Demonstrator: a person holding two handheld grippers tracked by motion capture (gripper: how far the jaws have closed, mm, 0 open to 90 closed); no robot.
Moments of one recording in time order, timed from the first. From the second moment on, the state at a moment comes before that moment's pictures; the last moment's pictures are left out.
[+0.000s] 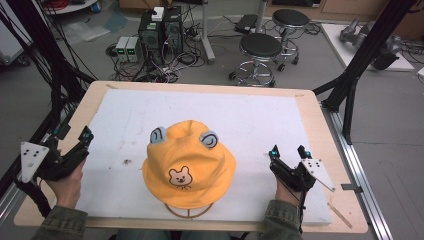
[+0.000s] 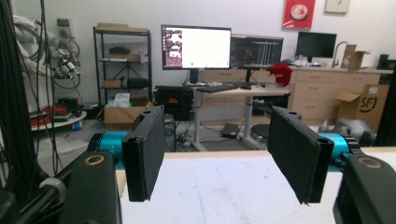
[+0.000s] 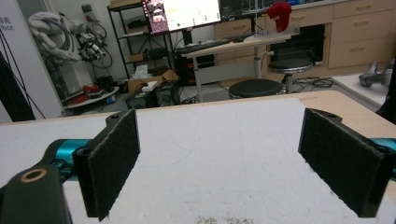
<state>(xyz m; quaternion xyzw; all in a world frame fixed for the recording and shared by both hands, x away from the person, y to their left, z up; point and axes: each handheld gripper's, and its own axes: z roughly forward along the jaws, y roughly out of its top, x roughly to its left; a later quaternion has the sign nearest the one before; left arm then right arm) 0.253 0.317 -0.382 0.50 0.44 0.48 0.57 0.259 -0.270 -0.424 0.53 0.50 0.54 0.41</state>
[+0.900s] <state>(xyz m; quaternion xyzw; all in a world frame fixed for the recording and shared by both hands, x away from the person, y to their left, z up) 0.260 0.330 -0.433 0.52 0.49 0.46 0.54 0.259 -0.270 -0.423 0.53 0.50 0.55 0.41</state>
